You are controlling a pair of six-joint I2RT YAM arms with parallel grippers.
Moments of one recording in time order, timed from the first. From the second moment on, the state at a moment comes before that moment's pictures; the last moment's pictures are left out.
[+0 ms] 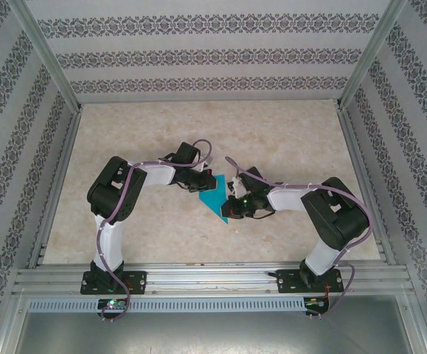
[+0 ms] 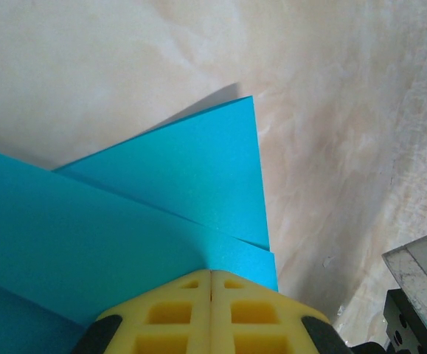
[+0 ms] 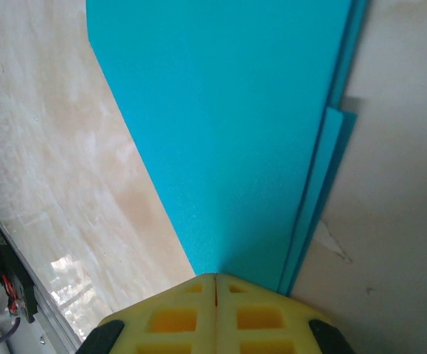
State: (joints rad) left arm -0.48 2.04 1.17 -0.13 0.63 -0.56; right arm 0.57 1.68 0.69 -0.11 -0.63 0.60
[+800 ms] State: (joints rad) left arm -0.48 2.04 1.16 -0.12 0.65 -0.57; right arm 0.58 1.55 0.61 -0.28 -0.64 0.59
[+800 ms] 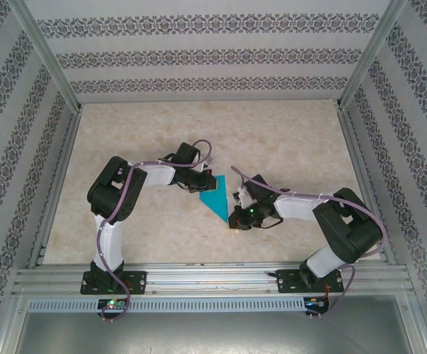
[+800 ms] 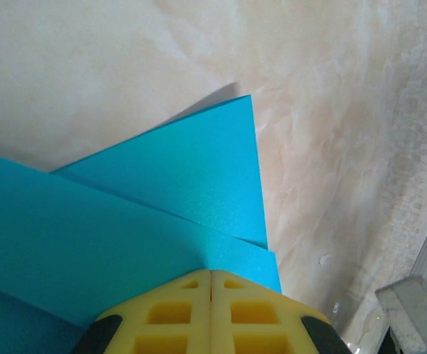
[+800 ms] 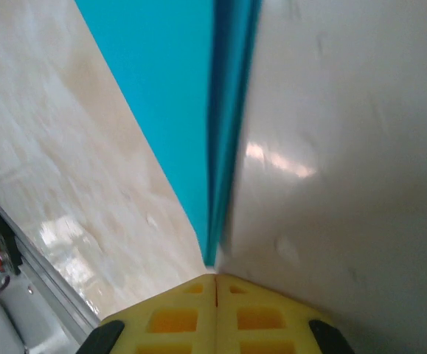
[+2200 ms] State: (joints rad) left arm -0.32 1.46 0.75 0.13 0.55 -0.67; right arm 0.43 1.76 0.76 0.10 -0.73 0.47
